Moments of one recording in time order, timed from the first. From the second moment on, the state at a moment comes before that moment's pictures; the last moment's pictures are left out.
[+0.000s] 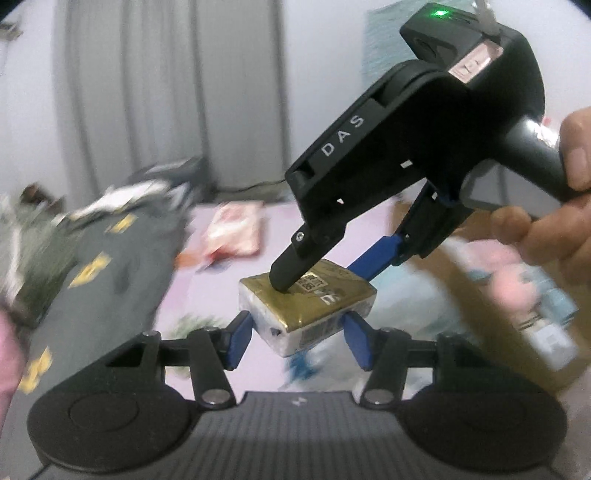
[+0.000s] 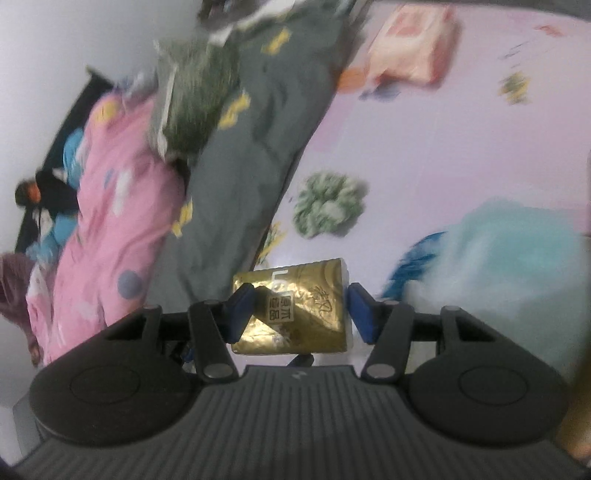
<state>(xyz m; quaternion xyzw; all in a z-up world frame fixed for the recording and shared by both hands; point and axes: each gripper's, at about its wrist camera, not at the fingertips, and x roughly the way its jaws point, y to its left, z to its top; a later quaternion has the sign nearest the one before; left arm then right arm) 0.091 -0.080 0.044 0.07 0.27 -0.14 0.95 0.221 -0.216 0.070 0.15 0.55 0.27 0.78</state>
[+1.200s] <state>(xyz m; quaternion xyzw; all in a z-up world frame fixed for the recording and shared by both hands) 0.108 -0.325 0.010 0.11 0.38 -0.42 0.82 0.064 -0.576 0.018 0.32 0.52 -0.01 0.80</state>
